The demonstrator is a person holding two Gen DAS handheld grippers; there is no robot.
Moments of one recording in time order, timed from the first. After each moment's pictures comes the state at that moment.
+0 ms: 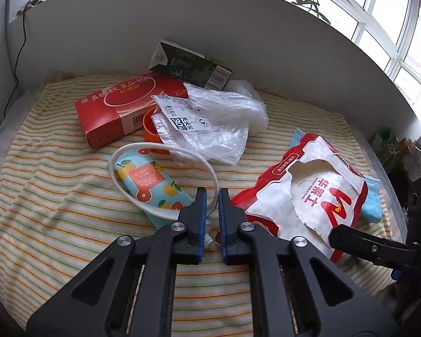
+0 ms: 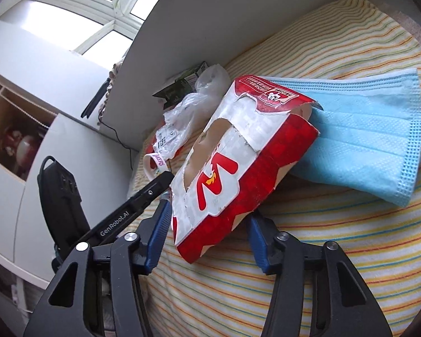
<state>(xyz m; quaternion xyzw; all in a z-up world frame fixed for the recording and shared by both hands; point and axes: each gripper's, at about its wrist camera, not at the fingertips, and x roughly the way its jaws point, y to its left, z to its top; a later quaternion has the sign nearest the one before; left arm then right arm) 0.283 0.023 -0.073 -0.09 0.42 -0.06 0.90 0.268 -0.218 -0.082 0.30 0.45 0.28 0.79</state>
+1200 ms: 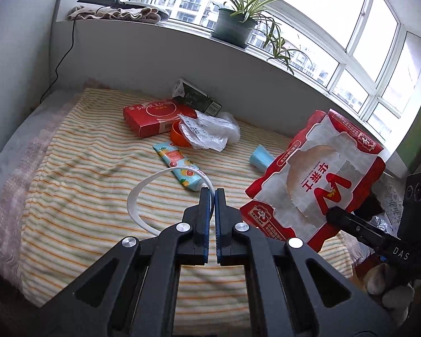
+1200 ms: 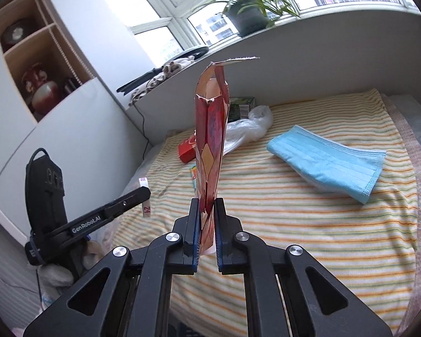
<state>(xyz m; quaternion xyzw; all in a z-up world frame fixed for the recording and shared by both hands) 0.149 0.058 -0.016 -0.16 0.35 -0.08 0.92 0.172 -0.207 -0.006 0.14 0.35 0.30 0.88</state>
